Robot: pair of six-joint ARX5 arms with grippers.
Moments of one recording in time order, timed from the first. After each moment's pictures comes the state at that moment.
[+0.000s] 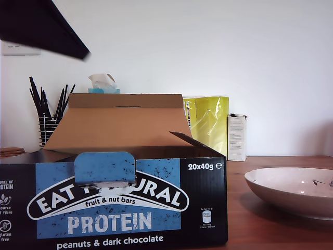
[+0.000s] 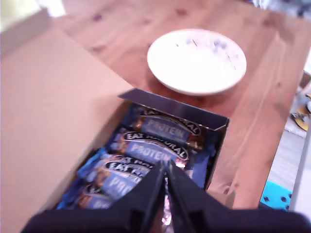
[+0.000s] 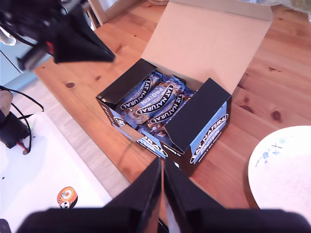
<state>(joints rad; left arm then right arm) -0.61 0.96 0.70 -0.37 0.38 0.20 0.61 0.50 0.89 -0.93 -0.28 0.03</state>
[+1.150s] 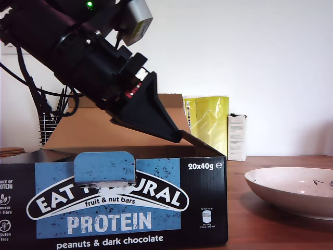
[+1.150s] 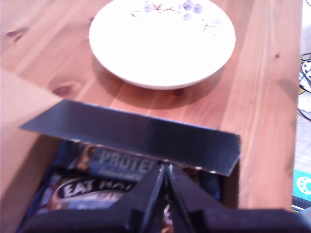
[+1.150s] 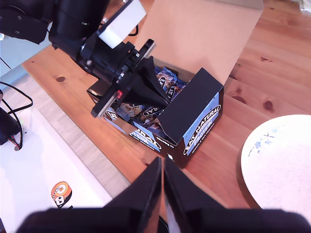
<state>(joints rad) -0.78 1.47 0.77 0.00 0.37 0.23 0.61 0.50 0.89 -0.96 -0.25 0.03</state>
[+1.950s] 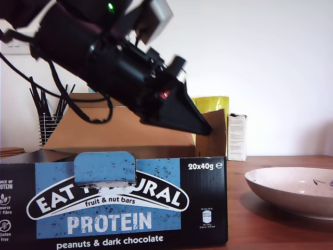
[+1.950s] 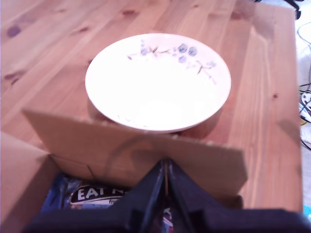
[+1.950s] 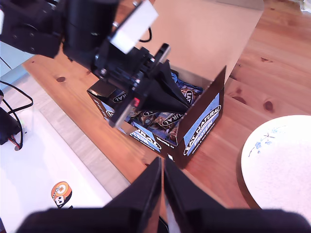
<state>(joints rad) -0.84 1.58 0.78 0.25 0.35 0.13 0.61 0.50 0.89 -0.96 -0.25 0.03</state>
